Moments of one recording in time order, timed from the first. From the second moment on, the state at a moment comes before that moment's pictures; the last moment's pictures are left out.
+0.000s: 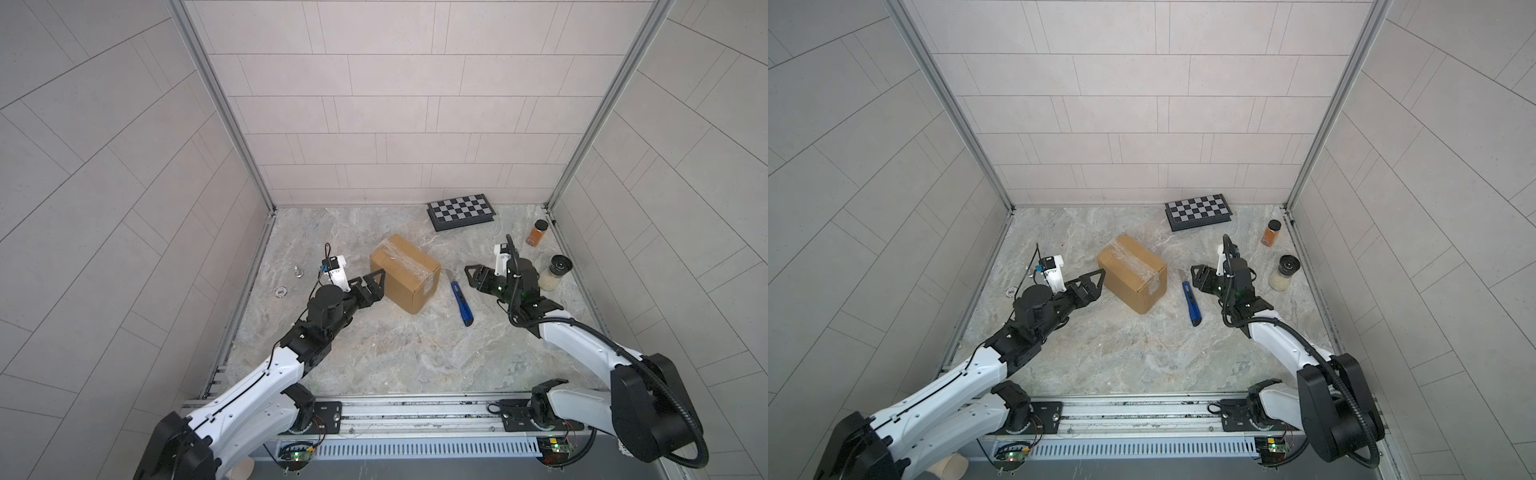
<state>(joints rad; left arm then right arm) -0.58 0.90 0.46 0.20 -0.08 -0.80 0.24 1.20 0.64 0.12 -0.17 0.57</state>
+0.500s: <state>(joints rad) -0.56 1.12 0.57 0.18 -0.02 -0.80 0.43 1.58 0.95 0.11 -0.46 0.62</state>
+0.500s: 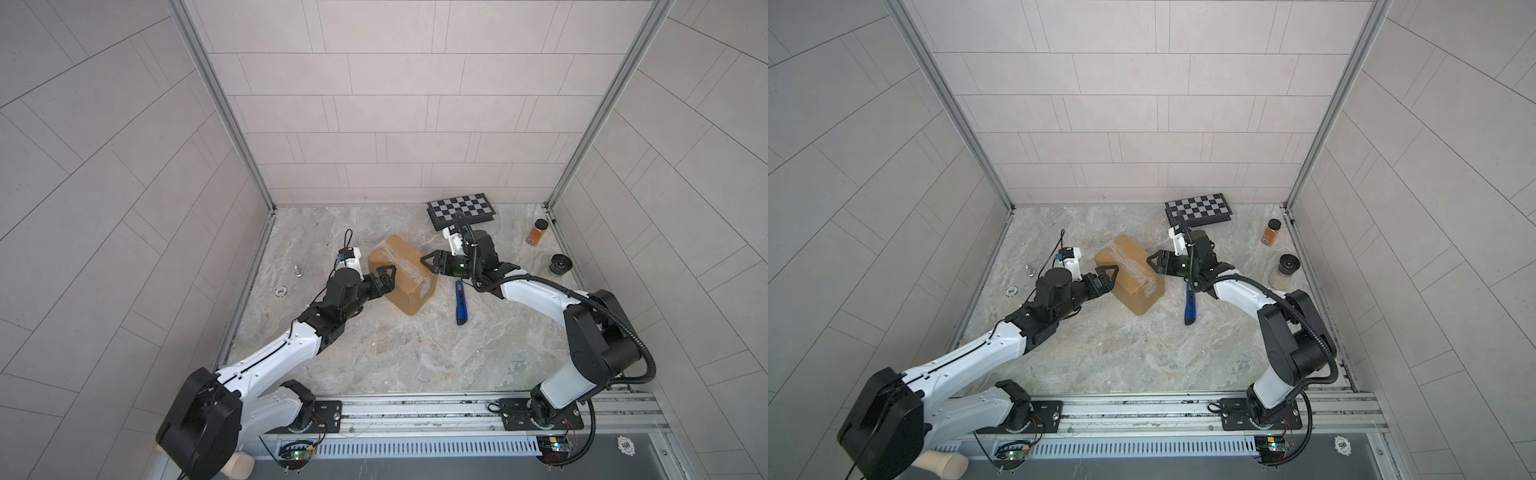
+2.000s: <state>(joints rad) -0.51 1.24 0.55 0.16 0.01 -0.79 0.82 1.80 1.53 -0.61 0.34 0.21</state>
